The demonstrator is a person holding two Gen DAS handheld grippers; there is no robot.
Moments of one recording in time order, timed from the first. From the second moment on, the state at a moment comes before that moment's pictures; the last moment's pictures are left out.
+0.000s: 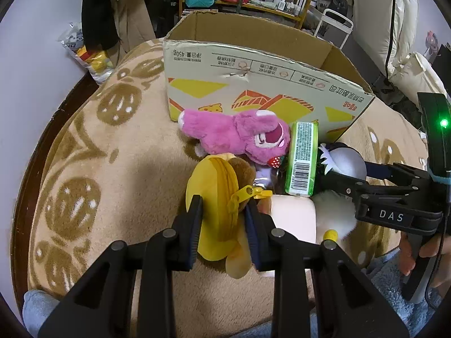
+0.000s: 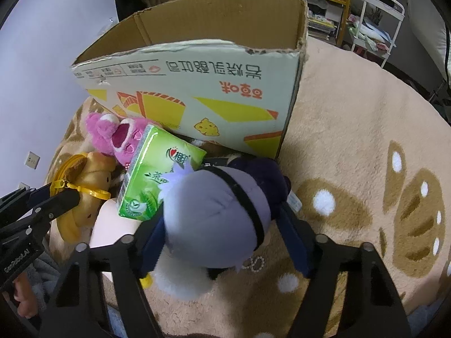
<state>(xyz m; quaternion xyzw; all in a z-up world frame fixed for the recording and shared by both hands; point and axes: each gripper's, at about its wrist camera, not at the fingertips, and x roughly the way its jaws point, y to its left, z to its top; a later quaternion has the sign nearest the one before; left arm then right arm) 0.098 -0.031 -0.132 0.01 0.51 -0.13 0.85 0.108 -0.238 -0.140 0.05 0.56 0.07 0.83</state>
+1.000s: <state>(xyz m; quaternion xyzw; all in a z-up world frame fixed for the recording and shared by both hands) 0.048 -0.028 -0.042 0.04 0.33 -0.14 0.93 0.051 -0.251 -0.039 0.09 0.38 0.08 0.92</state>
